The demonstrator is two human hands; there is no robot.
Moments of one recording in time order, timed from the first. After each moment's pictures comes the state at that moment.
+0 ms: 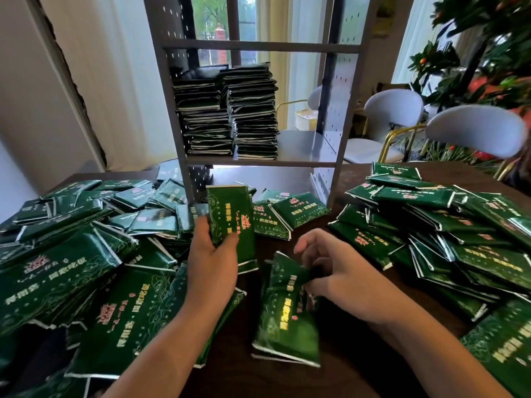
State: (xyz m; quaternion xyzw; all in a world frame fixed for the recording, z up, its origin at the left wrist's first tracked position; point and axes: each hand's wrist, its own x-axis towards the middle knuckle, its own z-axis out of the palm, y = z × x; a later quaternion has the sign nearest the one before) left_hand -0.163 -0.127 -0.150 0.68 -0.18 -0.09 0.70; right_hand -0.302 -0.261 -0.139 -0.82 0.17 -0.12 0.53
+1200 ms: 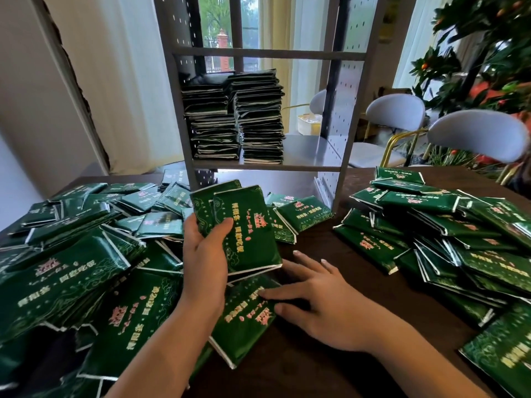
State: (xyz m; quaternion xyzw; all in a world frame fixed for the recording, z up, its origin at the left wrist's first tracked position) left_hand -0.153 -0.122 -0.140 0.54 -0.12 -0.16 0.82; right_hand -0.290 -0.249 -0.156 -0.97 0.08 0.04 0.22
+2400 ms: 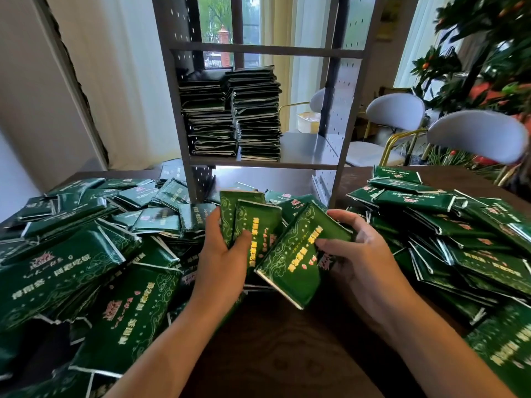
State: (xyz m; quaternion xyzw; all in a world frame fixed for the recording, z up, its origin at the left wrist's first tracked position) left_hand -0.162 -0.127 -0.156 0.73 -0.25 -0.10 0.63; right_hand -0.301 -0.265 -0.129 -0.54 0.23 -0.28 0.76
